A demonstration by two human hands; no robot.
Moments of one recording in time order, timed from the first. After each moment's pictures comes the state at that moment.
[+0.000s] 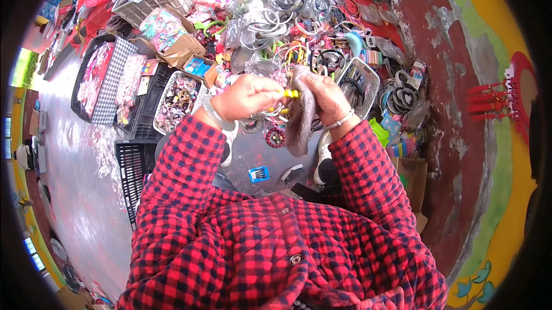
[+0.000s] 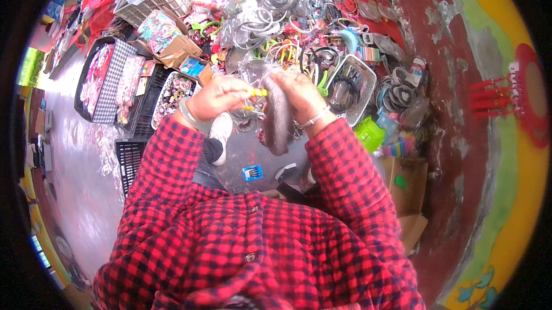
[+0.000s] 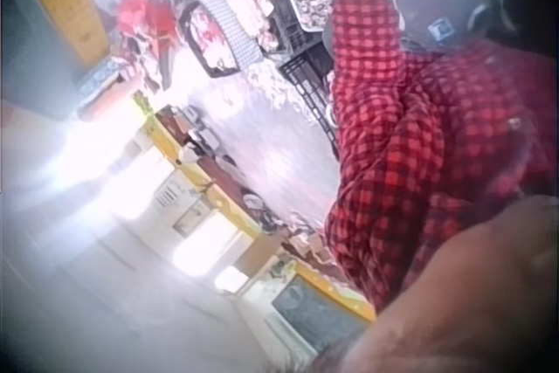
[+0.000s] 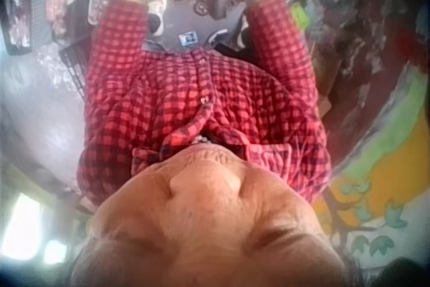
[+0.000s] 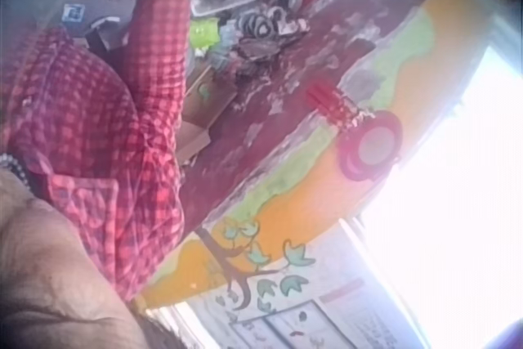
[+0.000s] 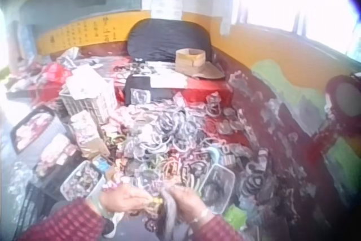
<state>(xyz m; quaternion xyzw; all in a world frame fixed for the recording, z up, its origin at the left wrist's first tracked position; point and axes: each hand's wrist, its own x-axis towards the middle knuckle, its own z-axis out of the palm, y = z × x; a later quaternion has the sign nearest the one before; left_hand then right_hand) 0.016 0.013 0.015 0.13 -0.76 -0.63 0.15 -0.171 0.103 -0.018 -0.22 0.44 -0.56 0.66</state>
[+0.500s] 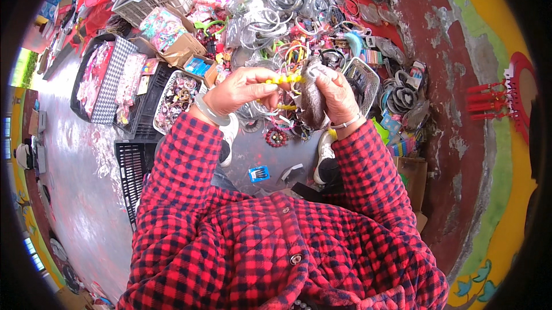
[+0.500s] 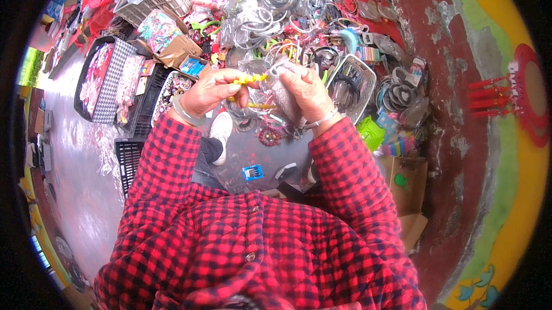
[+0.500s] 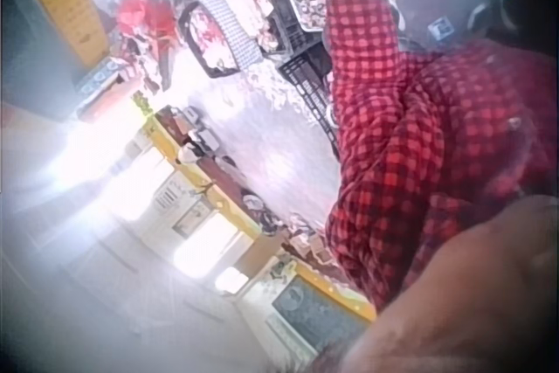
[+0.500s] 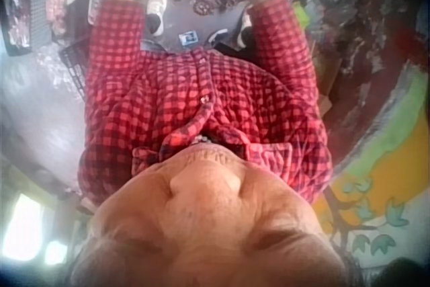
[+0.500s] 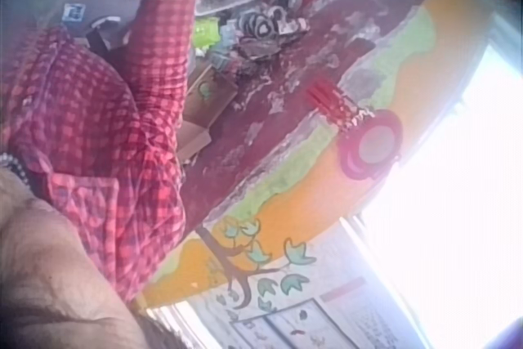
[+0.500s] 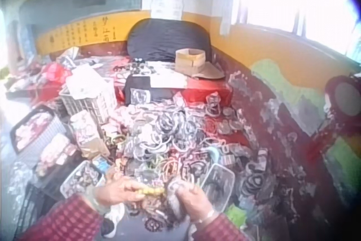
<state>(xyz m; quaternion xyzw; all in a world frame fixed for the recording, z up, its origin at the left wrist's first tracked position) 0.021 0.004 0.024 0.11 -0.62 -0.77 0.10 -0.176 0.112 -0.001 -0.33 0.40 -0.61 0.60</state>
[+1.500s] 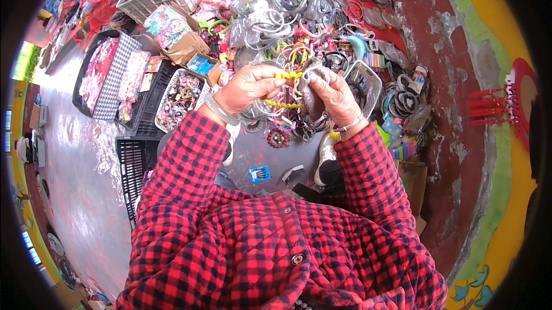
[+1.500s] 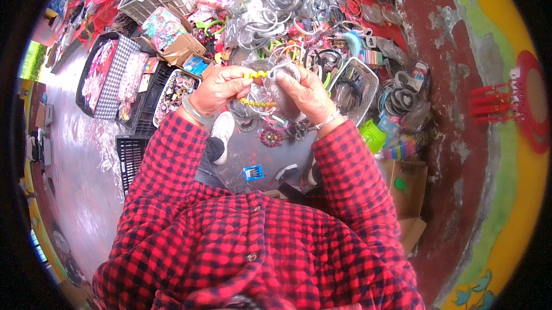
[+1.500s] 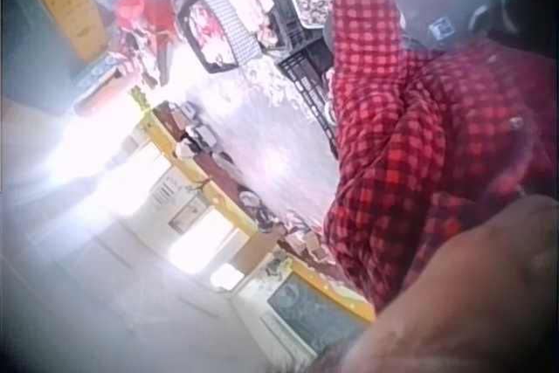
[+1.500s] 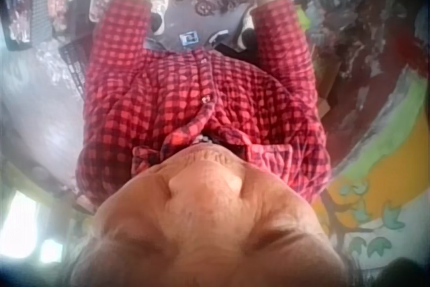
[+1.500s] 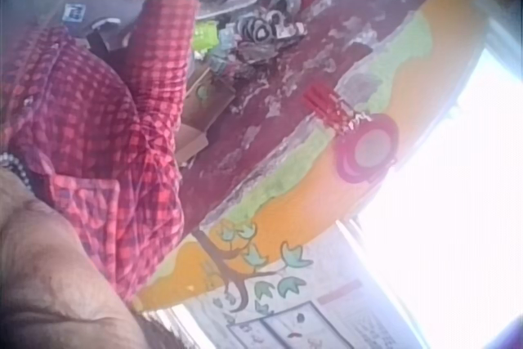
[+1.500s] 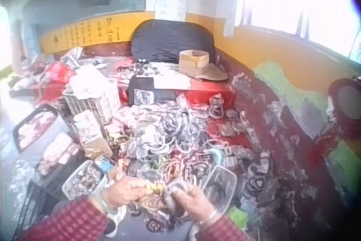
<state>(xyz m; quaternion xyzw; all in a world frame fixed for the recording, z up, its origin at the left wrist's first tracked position) 0.013 0.007 0.009 0.15 -0.60 -0.76 0.18 -0.172 0.106 -0.008 -0.39 0.43 -0.60 0.55</state>
